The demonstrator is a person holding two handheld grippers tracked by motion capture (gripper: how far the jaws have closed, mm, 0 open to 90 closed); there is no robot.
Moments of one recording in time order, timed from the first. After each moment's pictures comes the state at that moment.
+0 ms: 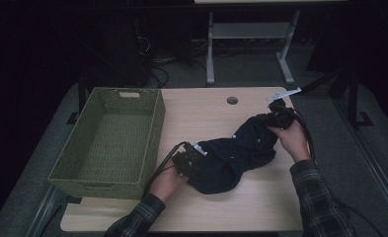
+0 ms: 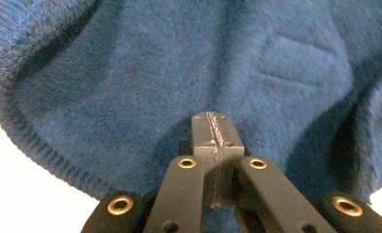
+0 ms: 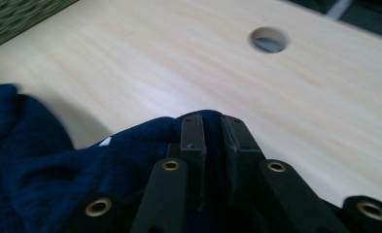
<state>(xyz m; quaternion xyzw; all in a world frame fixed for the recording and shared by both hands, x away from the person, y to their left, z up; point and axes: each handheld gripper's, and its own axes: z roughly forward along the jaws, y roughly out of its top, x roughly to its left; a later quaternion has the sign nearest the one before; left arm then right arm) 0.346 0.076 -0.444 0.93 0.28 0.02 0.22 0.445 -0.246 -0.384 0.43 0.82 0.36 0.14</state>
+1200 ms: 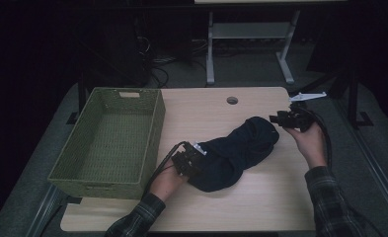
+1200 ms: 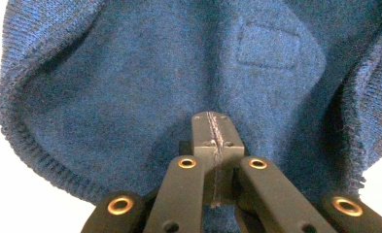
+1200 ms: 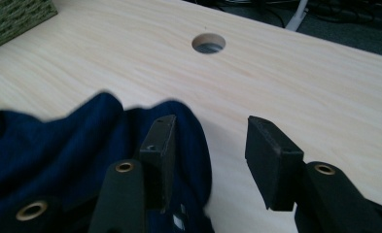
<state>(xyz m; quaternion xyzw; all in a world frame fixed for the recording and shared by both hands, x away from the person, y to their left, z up) 0.347 0.077 -0.445 0.93 0.28 0.02 0.23 0.435 -0.301 -0.390 0.47 0.77 0.39 0.17</state>
